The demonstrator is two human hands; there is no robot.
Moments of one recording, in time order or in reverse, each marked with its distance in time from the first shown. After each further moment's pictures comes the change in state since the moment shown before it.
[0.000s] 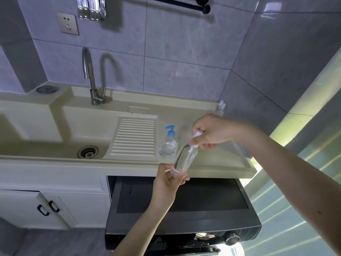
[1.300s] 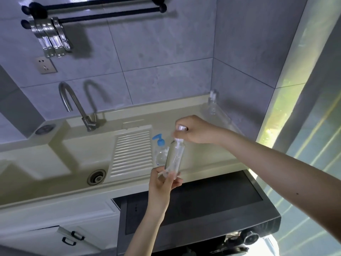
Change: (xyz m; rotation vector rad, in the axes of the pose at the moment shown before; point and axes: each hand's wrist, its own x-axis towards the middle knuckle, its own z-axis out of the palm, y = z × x) left_hand 0.023 0.007 0.027 0.076 0.031 -0.050; right_hand 0.017 0.059 0.013 0.372 0.314 -0.155
